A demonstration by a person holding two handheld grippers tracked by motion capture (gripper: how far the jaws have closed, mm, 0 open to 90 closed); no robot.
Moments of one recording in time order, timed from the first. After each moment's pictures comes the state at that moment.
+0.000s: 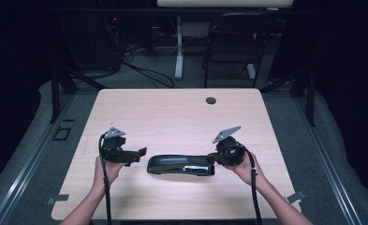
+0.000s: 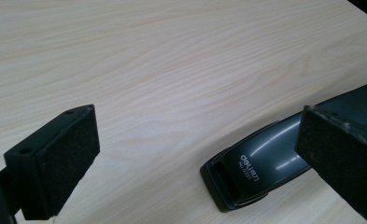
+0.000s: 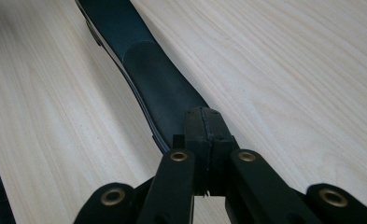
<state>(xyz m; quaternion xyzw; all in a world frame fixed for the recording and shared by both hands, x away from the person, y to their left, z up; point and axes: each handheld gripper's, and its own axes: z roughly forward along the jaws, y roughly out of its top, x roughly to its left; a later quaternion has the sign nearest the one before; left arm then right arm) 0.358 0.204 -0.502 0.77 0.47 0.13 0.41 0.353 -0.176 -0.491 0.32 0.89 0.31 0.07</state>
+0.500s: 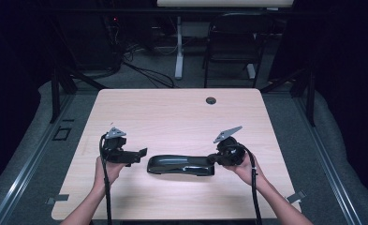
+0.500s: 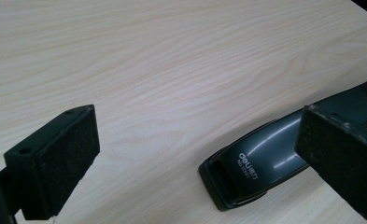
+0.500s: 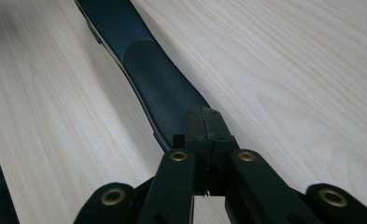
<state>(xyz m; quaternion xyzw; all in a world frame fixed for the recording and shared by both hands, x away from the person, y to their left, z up) 0.357 0.202 -0.502 0.77 0.46 0.13 0.41 0.357 -0.180 -0.497 0.32 0.89 0.32 0.05</state>
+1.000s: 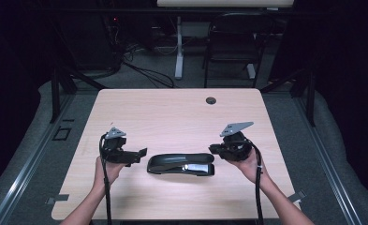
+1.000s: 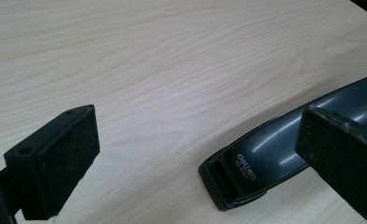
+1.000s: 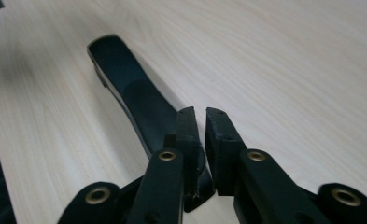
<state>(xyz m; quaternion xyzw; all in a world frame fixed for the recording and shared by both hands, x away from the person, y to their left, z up) 0.356 0.202 -0.501 0.77 0.46 0.13 0.41 0.349 -0.192 -0.462 0.32 0.86 0.38 0.11</state>
